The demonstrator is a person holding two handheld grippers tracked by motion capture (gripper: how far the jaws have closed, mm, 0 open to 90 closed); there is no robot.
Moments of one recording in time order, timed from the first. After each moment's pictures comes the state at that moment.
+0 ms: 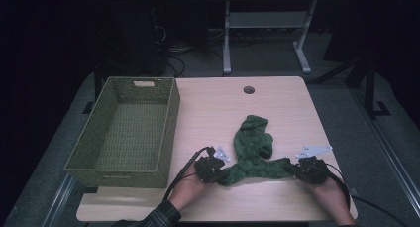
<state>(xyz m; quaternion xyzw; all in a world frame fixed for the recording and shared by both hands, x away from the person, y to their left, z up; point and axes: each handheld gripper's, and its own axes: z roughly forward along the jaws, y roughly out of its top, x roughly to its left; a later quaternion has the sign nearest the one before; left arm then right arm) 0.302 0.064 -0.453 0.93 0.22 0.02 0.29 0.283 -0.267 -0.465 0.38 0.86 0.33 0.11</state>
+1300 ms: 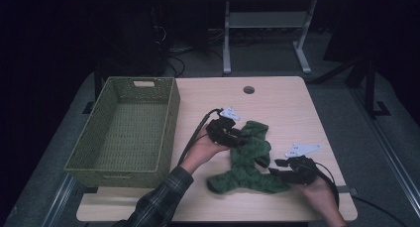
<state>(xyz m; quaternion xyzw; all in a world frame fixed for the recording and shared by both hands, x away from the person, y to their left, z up) 0.394 0.022 -0.402 0.89 0.22 0.01 0.40 0.281 -0.235 -0.453 0.37 0.85 0.36 0.10</state>
